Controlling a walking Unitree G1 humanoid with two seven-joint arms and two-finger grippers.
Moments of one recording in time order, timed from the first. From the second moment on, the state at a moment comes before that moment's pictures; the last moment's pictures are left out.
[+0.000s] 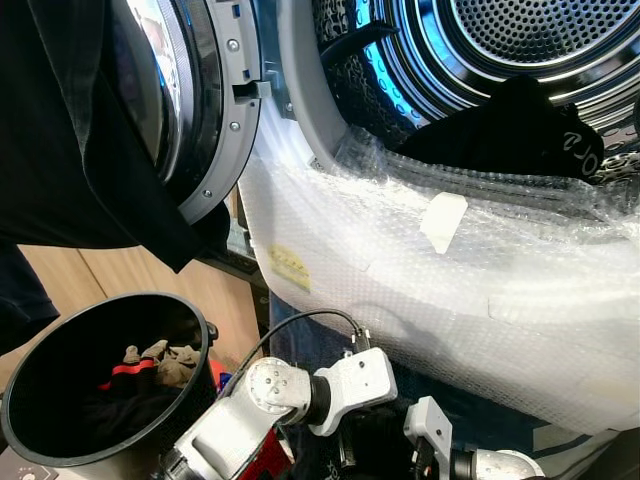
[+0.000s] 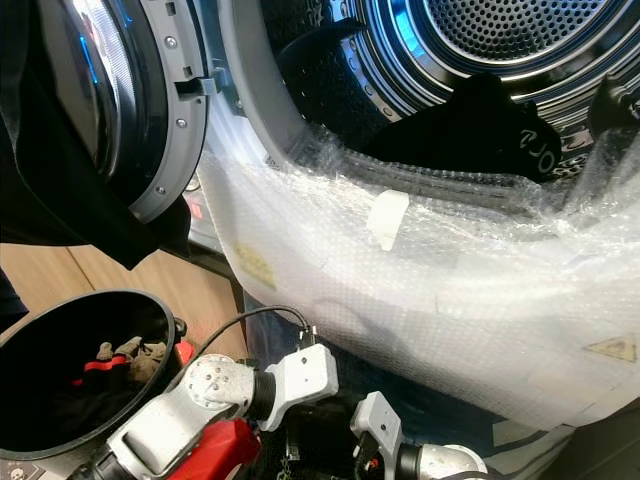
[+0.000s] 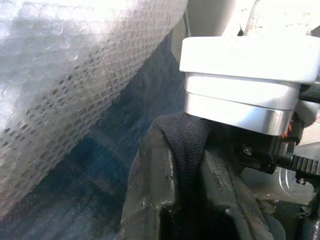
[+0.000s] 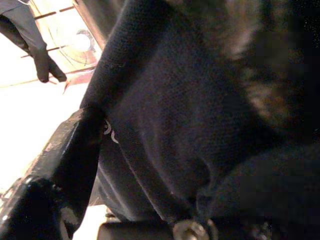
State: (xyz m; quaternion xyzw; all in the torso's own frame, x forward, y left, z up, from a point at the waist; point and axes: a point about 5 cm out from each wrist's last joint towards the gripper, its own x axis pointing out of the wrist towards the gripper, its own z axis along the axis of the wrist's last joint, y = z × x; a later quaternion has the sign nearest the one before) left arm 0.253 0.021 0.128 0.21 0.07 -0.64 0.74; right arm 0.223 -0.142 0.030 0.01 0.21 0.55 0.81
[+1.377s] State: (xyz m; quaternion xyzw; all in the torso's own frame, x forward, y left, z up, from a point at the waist) left arm 0.261 0.000 0.130 0.18 0.03 -0.58 0.79; right arm 0.238 -0.140 0.011 0.21 0.23 0.40 0.86
